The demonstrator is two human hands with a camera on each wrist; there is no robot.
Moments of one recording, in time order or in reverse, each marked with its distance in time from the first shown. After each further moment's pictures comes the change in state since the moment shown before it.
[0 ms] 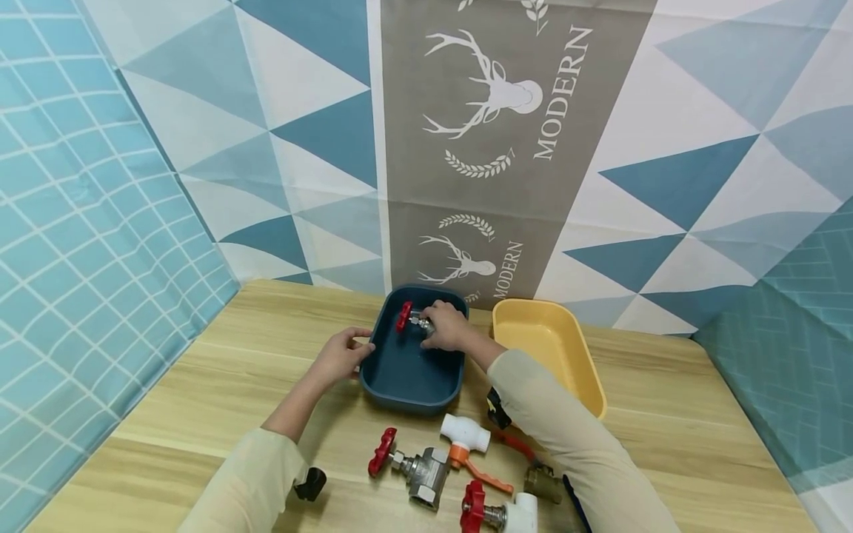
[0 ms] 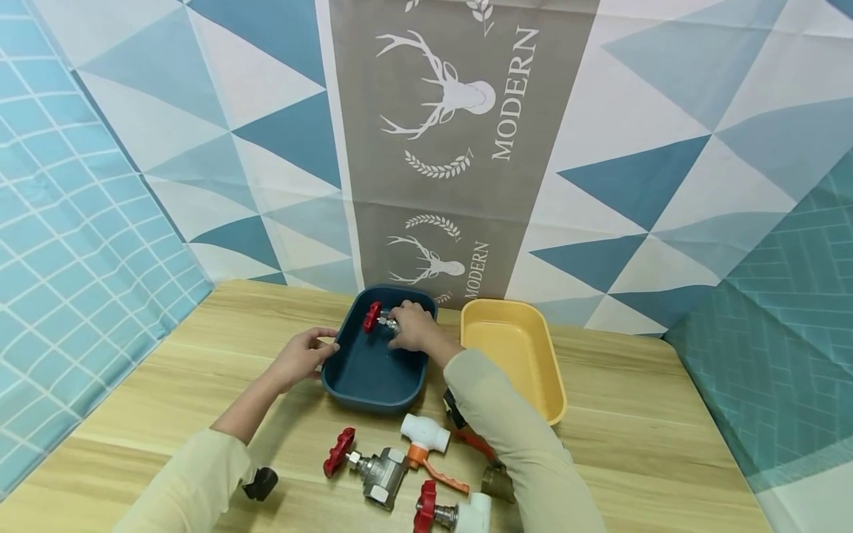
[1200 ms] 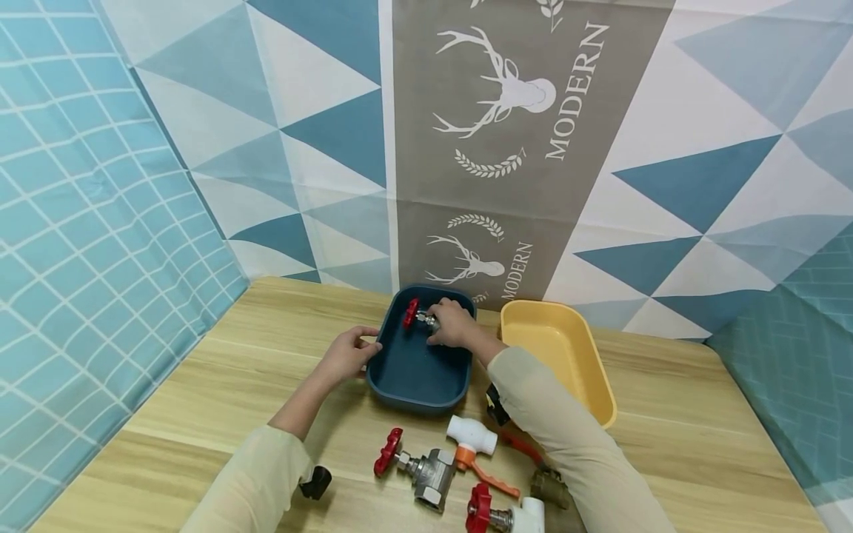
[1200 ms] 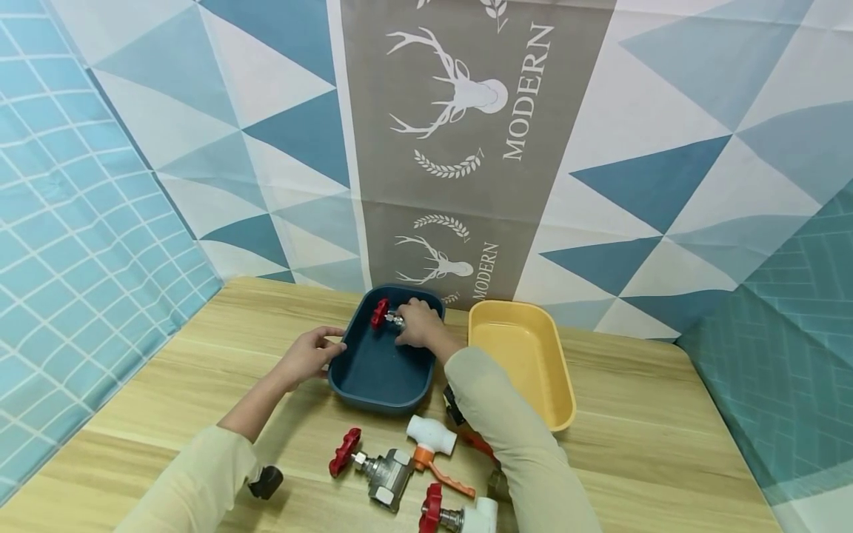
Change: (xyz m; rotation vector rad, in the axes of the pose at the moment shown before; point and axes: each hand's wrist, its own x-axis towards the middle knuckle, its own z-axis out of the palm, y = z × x) left_hand 0.002 -0.002 0.000 0.016 0.014 0.000; right_hand 0.012 0.001 0.003 -0.017 -0.003 0.027
